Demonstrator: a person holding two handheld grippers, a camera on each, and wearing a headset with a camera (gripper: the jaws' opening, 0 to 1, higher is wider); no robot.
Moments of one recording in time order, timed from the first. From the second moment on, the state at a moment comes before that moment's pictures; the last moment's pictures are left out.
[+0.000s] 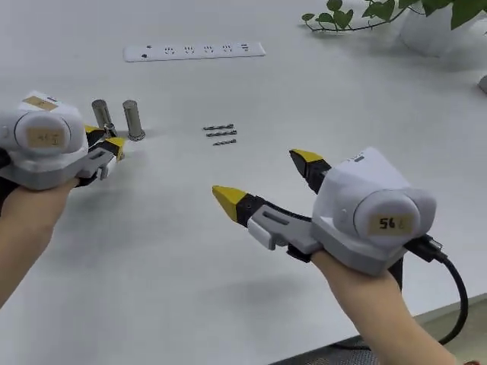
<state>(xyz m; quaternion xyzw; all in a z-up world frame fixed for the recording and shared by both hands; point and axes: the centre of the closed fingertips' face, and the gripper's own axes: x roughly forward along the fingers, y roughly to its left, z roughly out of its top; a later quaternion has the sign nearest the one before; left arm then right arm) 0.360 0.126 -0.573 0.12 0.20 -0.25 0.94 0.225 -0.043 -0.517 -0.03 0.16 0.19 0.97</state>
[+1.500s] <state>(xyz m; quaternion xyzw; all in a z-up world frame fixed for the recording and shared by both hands) 0.323 0.101 -0.569 0.06 0.23 -0.27 0.94 0.226 -0.052 -0.521 -0.03 0.17 0.18 0.97</state>
